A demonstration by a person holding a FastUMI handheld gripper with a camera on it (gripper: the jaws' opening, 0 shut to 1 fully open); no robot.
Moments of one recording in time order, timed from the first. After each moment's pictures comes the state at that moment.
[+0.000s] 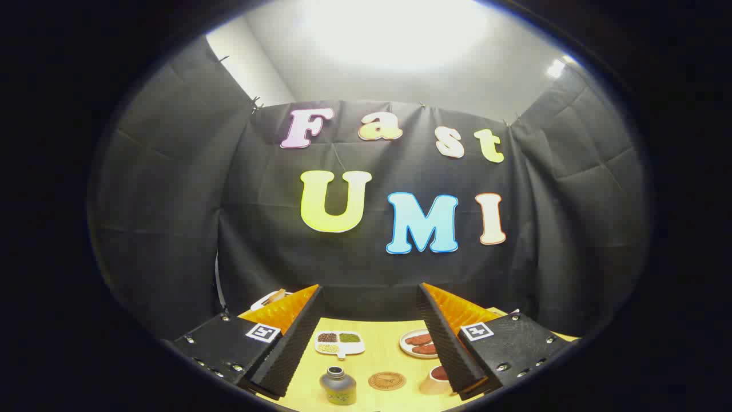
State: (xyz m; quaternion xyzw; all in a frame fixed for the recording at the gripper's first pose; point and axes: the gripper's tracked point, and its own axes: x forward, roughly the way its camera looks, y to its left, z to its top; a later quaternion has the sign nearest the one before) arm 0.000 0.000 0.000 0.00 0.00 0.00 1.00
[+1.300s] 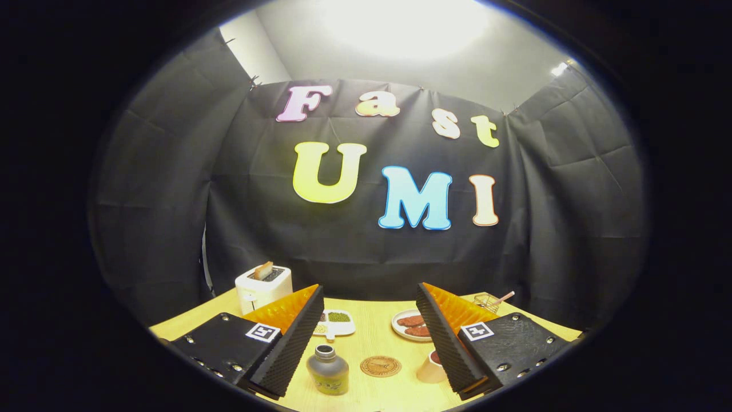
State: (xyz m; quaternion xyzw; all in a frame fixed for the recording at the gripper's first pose) arm -0.001 0.009 -0.092 -0.01 0.05 -0.02 1.00
